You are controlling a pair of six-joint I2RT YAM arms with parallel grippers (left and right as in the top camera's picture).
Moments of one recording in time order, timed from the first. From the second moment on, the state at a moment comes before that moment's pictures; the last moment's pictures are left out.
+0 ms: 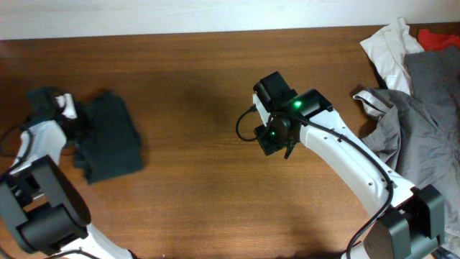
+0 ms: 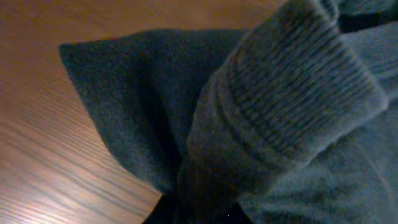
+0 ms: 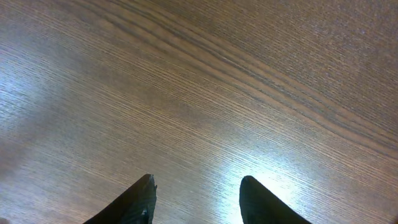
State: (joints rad) left arm 0.46 1.93 1.28 -0.45 0.06 0.06; right arm 0.48 1.68 1.44 -1.12 -0.01 0.08
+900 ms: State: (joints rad) left arm 0.29 1.92 1.62 -0.89 0.27 0.09; right arm 0.48 1.68 1.44 -1.12 -0.01 0.10
